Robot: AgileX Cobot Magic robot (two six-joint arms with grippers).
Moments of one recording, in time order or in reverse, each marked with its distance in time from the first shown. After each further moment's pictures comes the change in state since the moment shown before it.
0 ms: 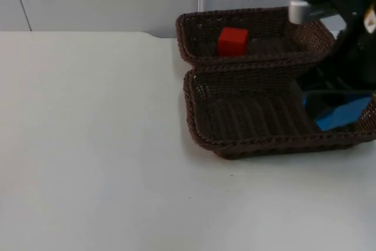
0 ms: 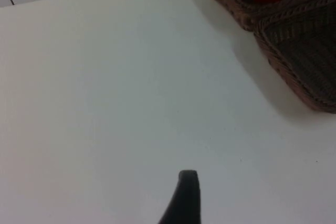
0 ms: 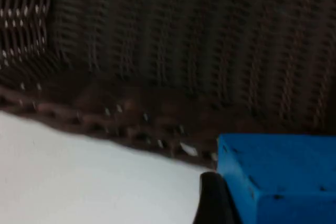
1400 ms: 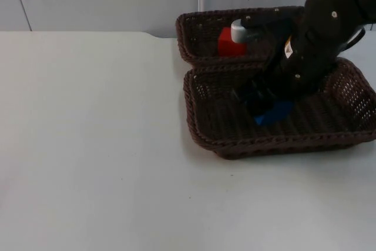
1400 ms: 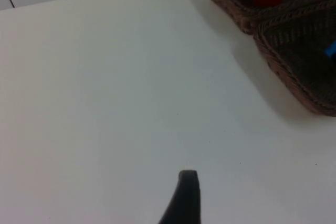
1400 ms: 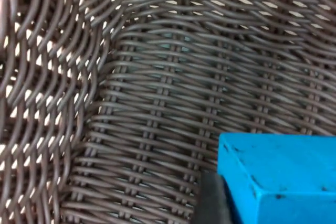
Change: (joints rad) right arm -0.002 0.353 -0.247 -0.004 -0.231 -0.036; left arm 0.000 0.000 0.000 -0.004 -0.006 0.000
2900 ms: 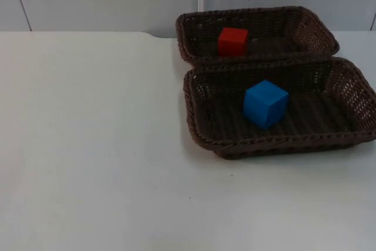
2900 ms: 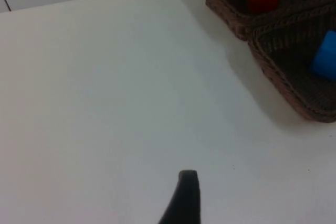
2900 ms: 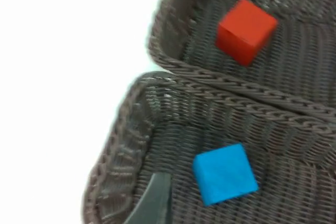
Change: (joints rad) right arm 0.082 -0.538 0.020 0.000 0.241 -0.002; left arm 0.000 -0.023 0.000 -0.018 -0.001 0.000
